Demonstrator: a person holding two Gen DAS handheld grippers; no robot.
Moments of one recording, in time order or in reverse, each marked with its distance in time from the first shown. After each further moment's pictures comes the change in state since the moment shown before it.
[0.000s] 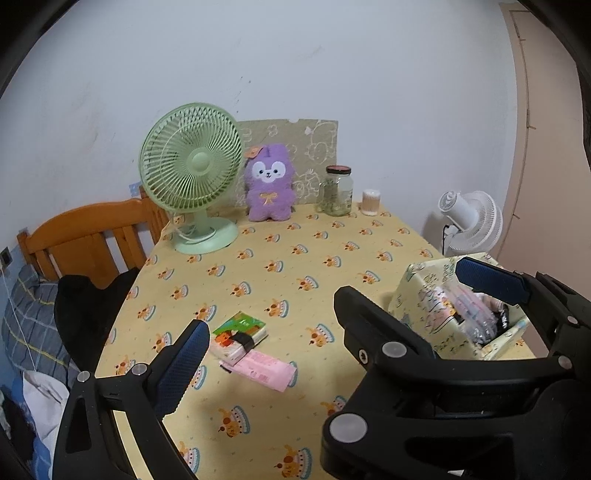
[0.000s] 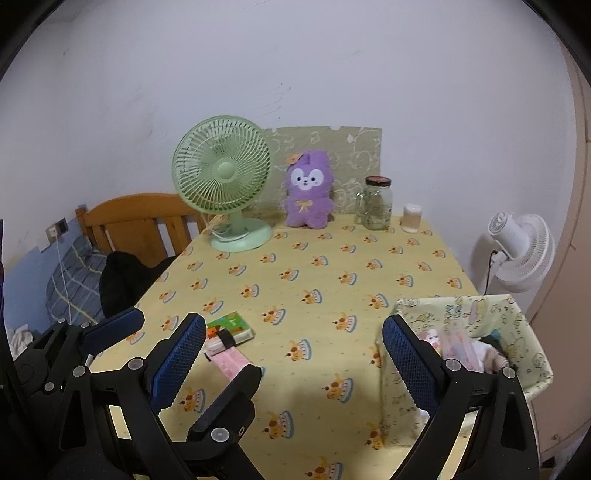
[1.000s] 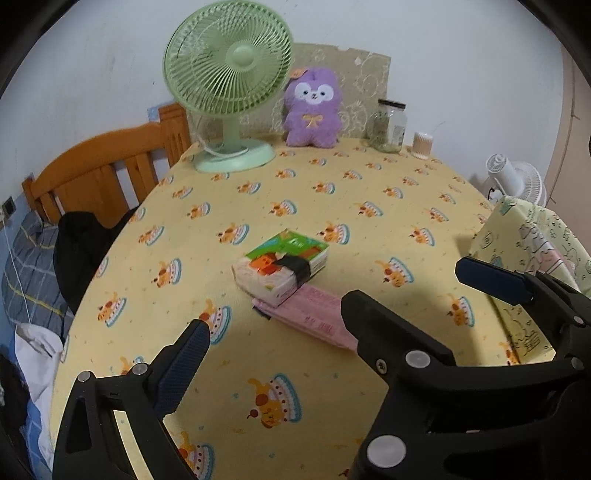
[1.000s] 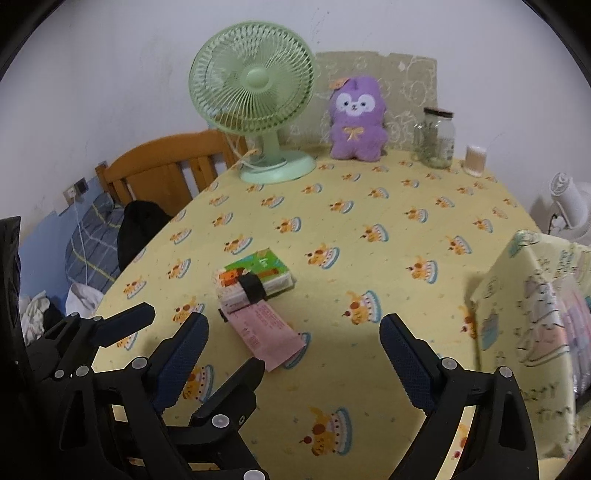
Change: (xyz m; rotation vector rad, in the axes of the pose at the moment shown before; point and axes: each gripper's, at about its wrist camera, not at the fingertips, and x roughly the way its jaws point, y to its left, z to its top) left arm 0.081 0.056 -0.058 -0.093 0.198 0.066; right arm 0.111 0.027 -0.049 -0.033 0.194 0.149
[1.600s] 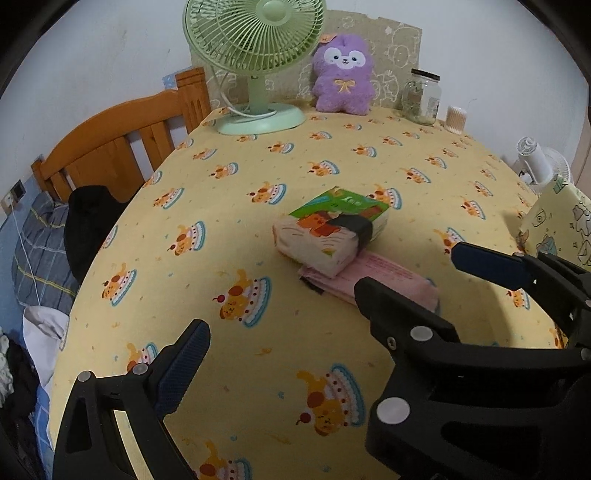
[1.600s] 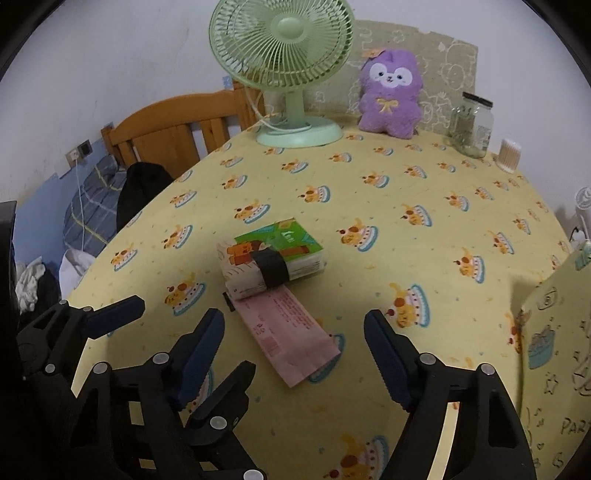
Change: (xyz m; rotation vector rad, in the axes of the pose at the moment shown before) left arm 0.036 0.026 -0.009 -0.016 0.101 0.074; right arm 0.052 0.020 -0.001 -0.078 0.111 0.026
